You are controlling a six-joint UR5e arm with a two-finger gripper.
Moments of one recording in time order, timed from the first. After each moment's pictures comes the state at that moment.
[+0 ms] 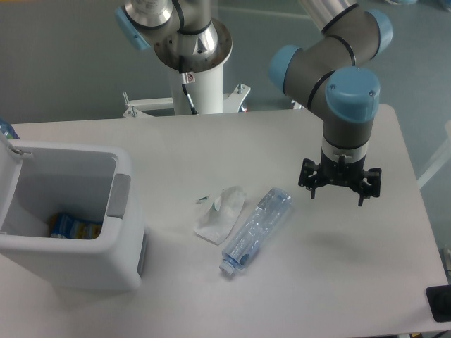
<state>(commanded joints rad) 2.68 -1.95 -1.57 -1.00 1.59 0.94</state>
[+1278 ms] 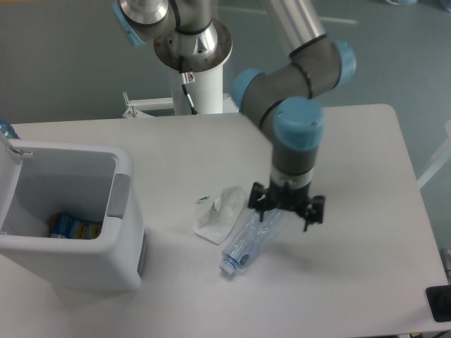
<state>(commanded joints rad) 2.46 -2.05 -1.66 -0.77 1.51 0.78</state>
